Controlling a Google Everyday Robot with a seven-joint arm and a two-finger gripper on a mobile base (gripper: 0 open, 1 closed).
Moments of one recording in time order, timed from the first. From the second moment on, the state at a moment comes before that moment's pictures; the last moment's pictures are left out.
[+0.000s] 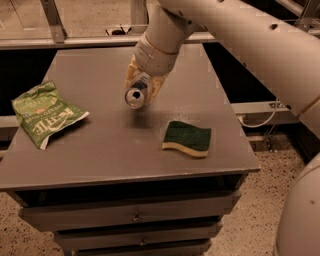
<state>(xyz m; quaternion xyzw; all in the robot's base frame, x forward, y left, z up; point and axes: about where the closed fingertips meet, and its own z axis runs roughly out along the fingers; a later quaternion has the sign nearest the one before) 0.601 0.038 0.890 -0.95 0.21 -0.01 0.22</state>
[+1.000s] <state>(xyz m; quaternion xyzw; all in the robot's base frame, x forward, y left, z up) 0.618 0.135 0.891 -0.95 0.11 -0.01 0.31</state>
